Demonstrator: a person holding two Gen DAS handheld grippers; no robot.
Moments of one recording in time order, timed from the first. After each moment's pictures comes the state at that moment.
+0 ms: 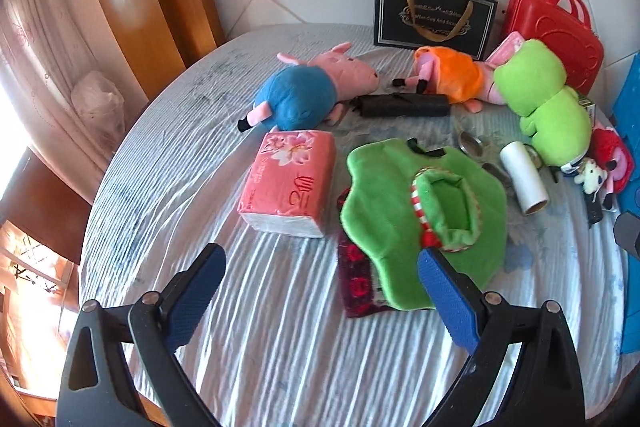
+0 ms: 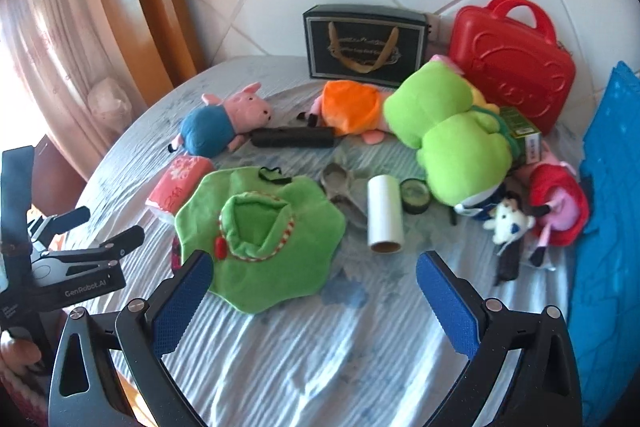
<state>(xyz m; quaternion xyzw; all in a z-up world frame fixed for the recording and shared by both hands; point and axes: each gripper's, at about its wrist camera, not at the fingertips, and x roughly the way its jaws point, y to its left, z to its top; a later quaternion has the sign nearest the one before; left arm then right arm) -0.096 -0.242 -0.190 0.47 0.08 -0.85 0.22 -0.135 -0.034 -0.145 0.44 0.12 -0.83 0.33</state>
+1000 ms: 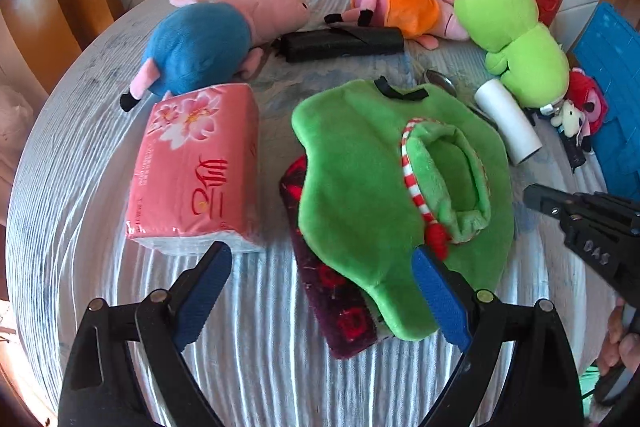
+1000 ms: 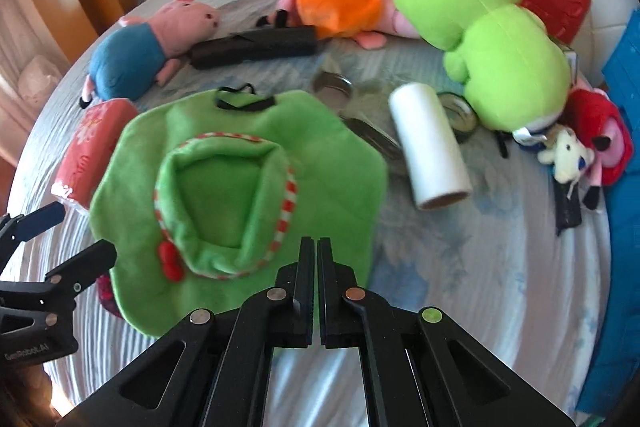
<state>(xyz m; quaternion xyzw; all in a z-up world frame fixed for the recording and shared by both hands) -0.152 -0.250 -0.270 0.54 0.08 -0.84 0.06 -0.178 -0.094 -0.272 0.54 0.13 -0.80 0.21</state>
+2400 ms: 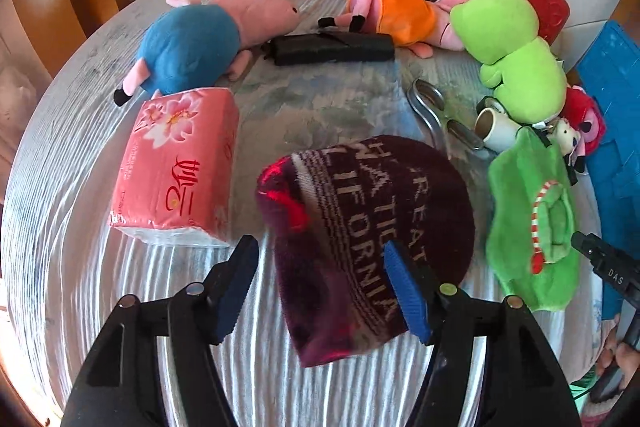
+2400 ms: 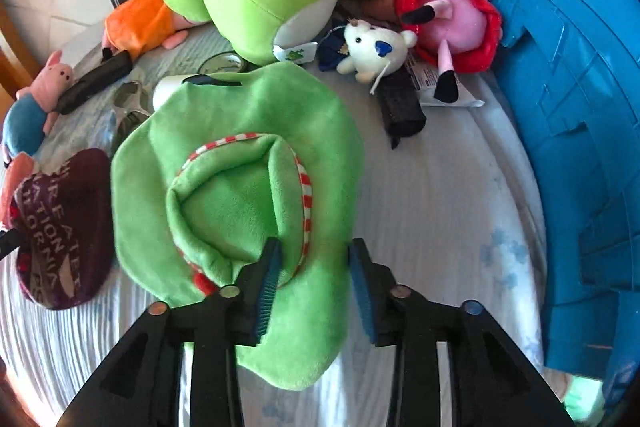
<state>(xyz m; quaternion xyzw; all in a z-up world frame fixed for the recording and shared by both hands) -0.150 -0.236 -0.244 0.53 0.12 -0.84 0.07 -0.200 0.073 -0.276 0.54 0.06 -0.83 0.08</state>
